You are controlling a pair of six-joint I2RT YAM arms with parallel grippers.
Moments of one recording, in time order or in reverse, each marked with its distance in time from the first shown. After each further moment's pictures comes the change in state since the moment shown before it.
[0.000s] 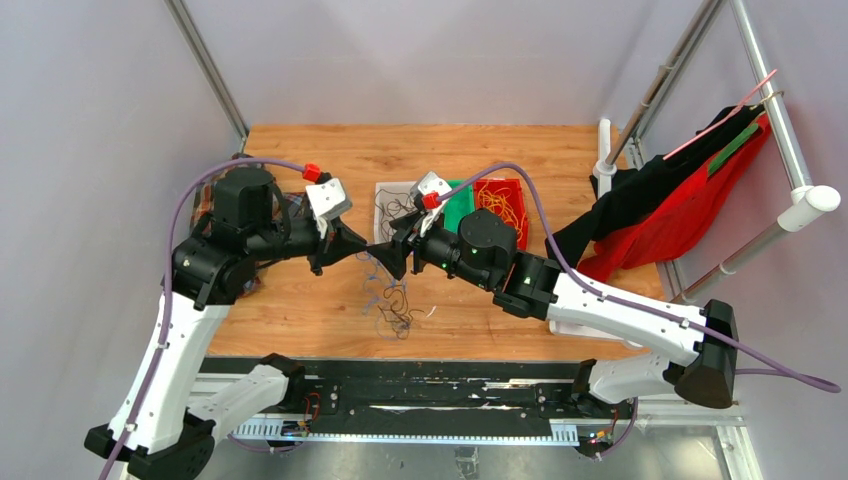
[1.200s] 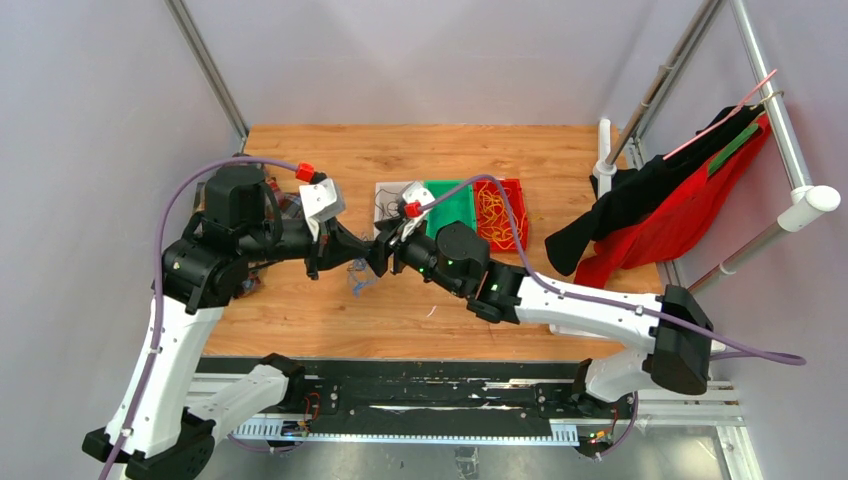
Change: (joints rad) left arm 0.000 0.001 0.051 -0.027 0.113 -0.024; right arm 0.024 0.120 -0.058 0.245 0.104 -0.002
